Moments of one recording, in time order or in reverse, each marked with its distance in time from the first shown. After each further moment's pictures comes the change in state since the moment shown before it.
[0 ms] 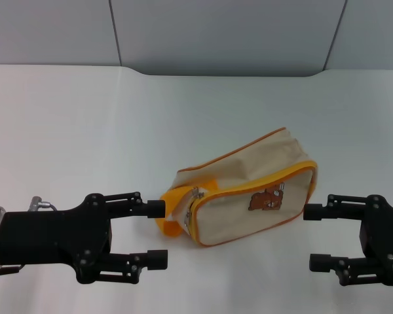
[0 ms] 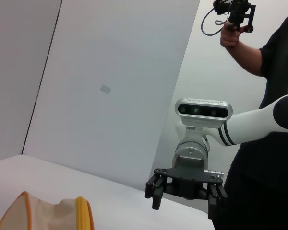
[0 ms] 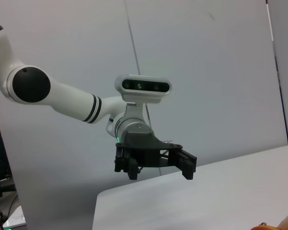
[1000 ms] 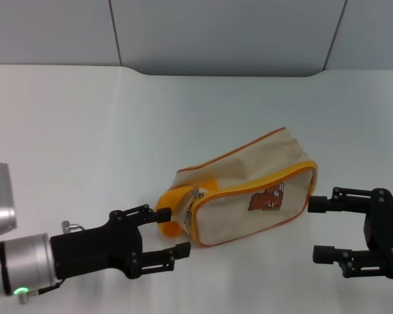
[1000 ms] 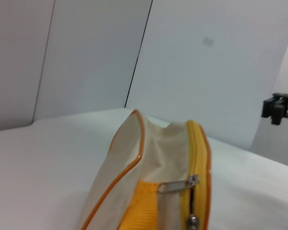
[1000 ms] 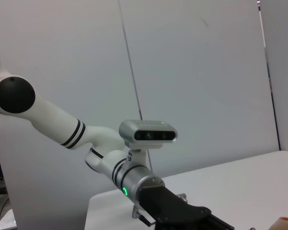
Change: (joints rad) left arm 0.029 -0.090 0.001 -0.161 -0.003 -0.419 0.184; right arm -0.002 -0.005 0.018 -0.003 0.007 0.000 -0.002
